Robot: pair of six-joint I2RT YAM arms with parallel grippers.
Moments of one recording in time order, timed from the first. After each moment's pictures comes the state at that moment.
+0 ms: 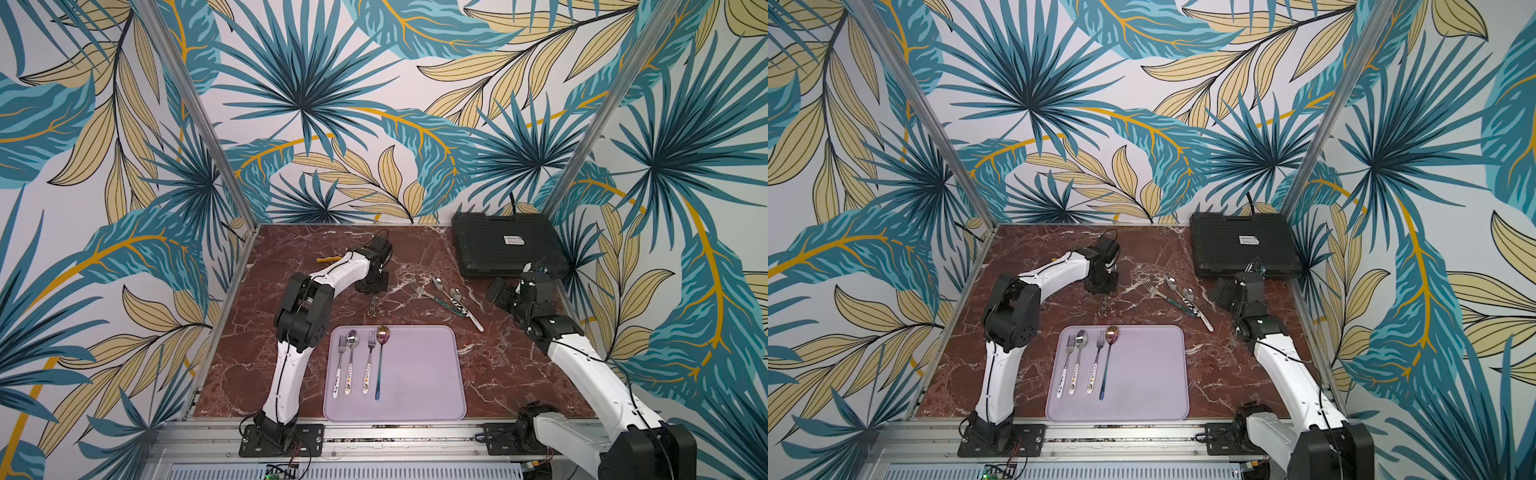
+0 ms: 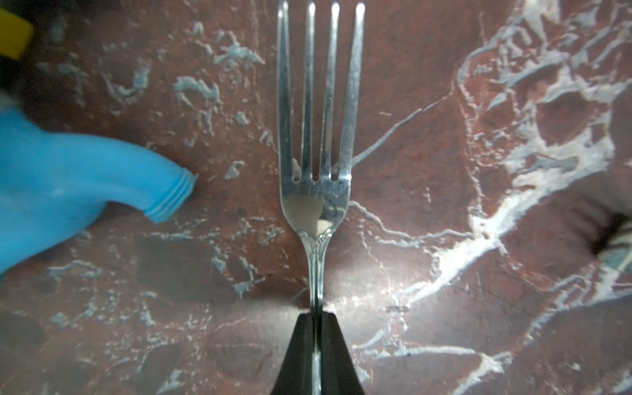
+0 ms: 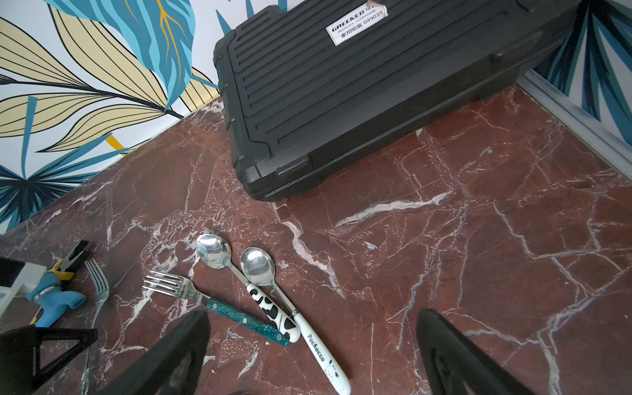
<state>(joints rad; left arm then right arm) -0.49 2.18 1.75 -0.83 -0.02 -0.40 0.07 1.07 0.73 -0.31 0.16 0.54</state>
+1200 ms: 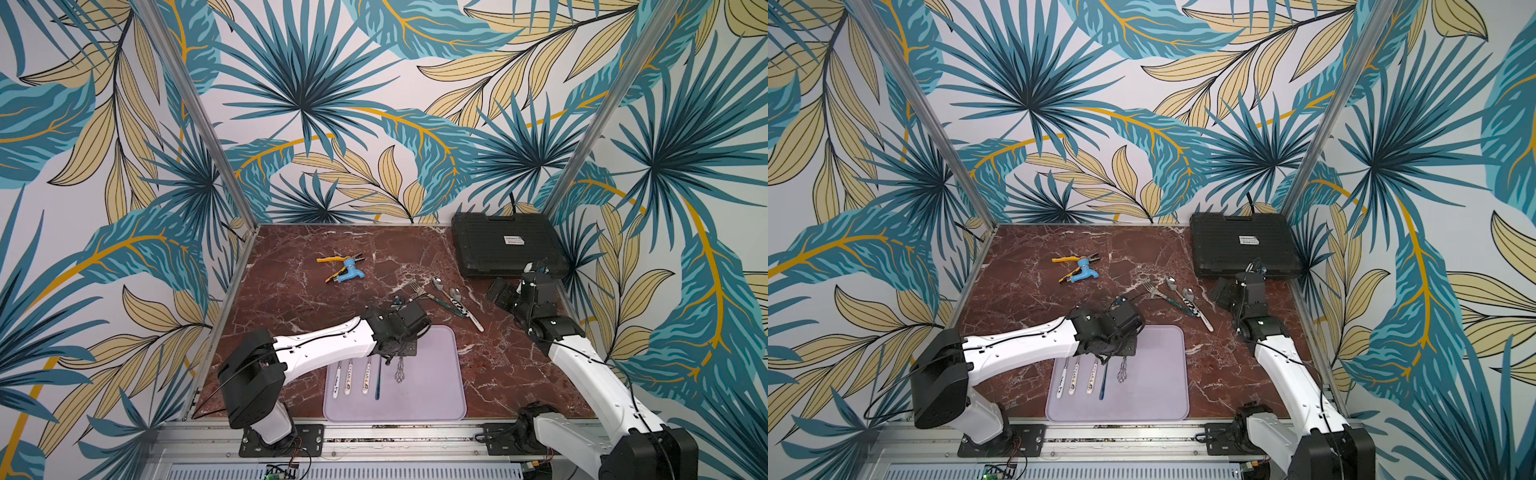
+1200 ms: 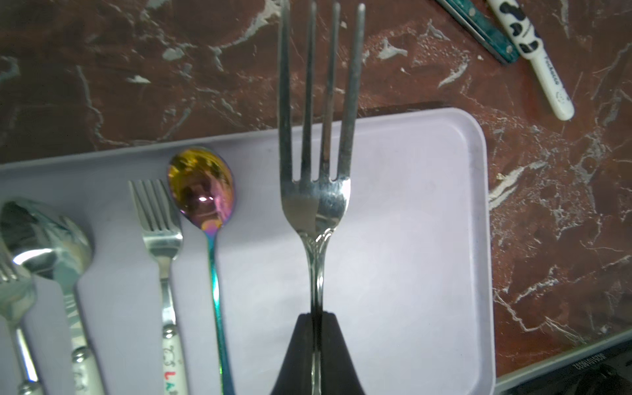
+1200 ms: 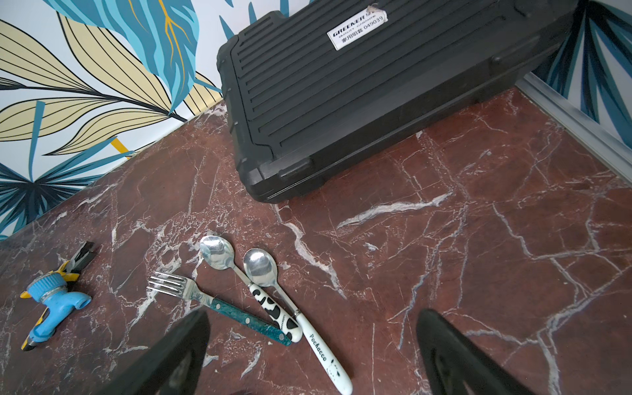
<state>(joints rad) -1.04 1.62 1.16 -0.72 -0.15 -0.96 0.07 1.05 0.73 -0.31 0.16 0.55</state>
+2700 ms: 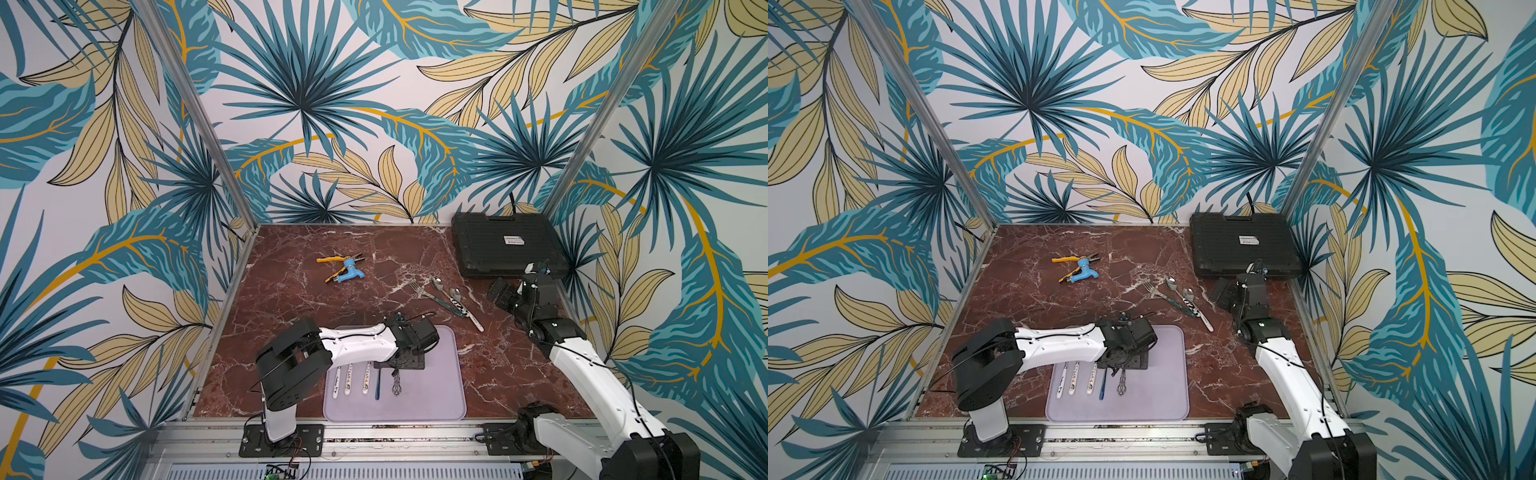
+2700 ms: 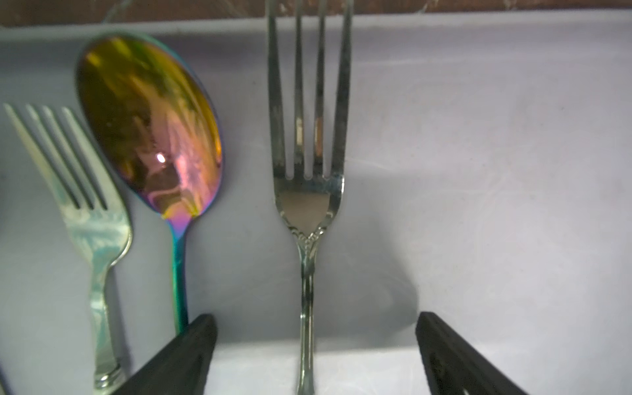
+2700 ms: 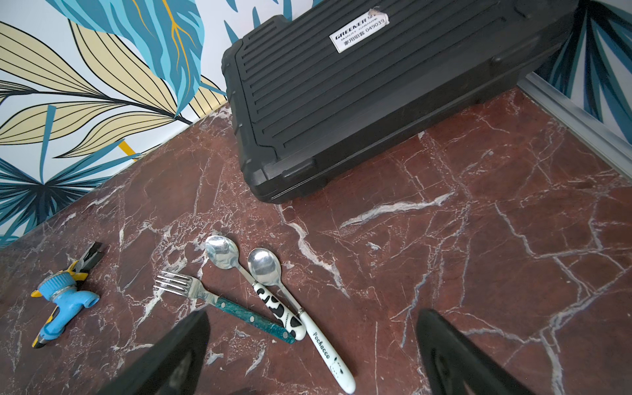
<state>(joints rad) -1.05 1.83 1.15 -0.69 -0.17 -1.05 0.07 1.03 0.72 -0.31 0.15 0.55</state>
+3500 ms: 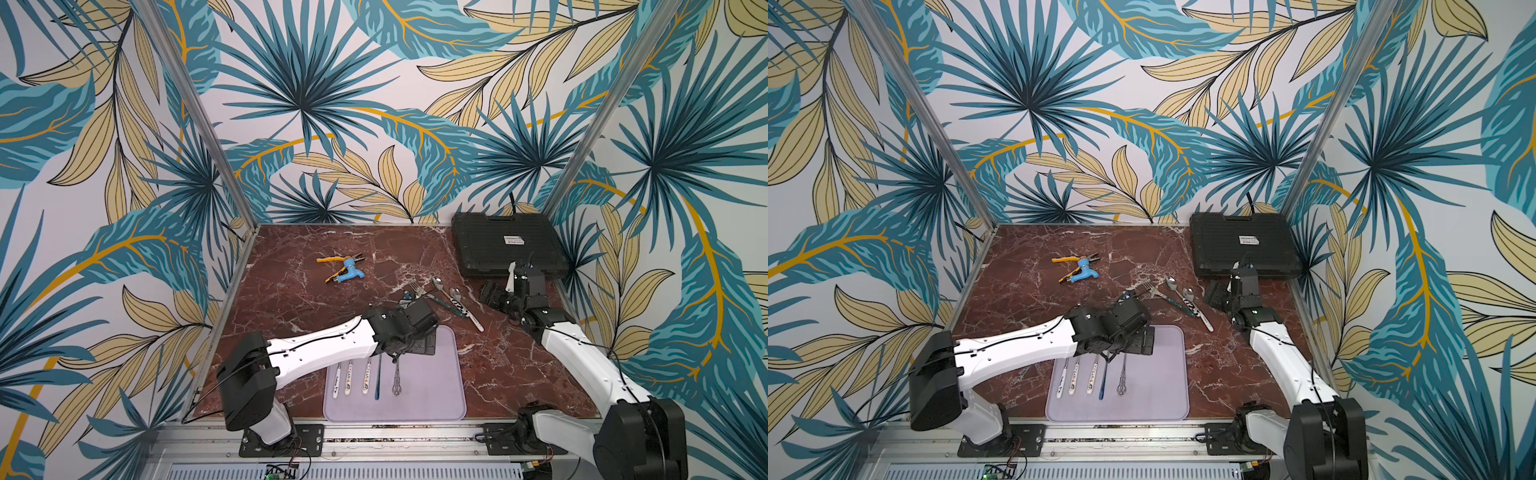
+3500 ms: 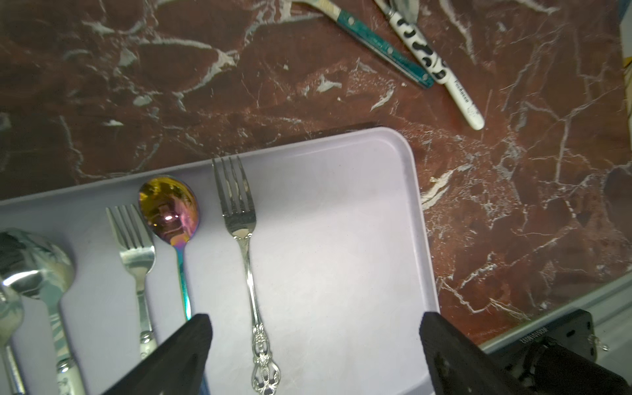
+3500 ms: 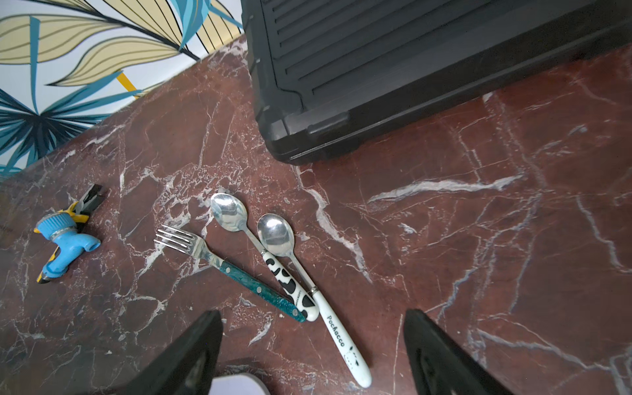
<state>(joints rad) -1.04 1.56 1.25 -0.73 -0.16 -0.88 0.07 1.22 0.79 -0.32 -0.02 0.47</state>
